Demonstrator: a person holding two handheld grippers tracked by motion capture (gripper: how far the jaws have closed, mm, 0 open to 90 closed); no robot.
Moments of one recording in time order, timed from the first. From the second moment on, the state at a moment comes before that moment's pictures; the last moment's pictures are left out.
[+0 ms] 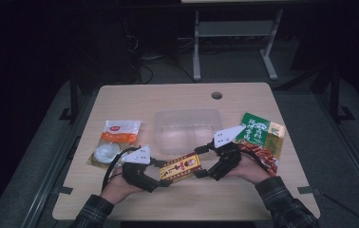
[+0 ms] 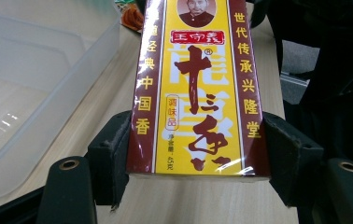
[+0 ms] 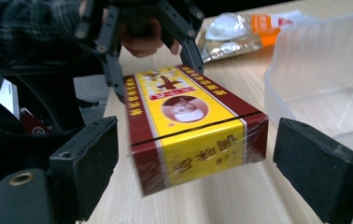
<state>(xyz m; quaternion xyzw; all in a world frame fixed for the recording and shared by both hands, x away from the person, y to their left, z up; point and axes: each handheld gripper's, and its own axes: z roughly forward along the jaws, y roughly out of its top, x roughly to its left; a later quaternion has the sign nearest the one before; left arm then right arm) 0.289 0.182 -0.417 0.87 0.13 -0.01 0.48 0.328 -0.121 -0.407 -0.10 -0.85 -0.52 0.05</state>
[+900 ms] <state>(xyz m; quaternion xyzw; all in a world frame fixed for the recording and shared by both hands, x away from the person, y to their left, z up) 0.292 0.152 -0.433 0.88 0.11 -0.03 0.45 0.317 -0.113 -0.389 -0.08 -0.83 -0.55 0.04</state>
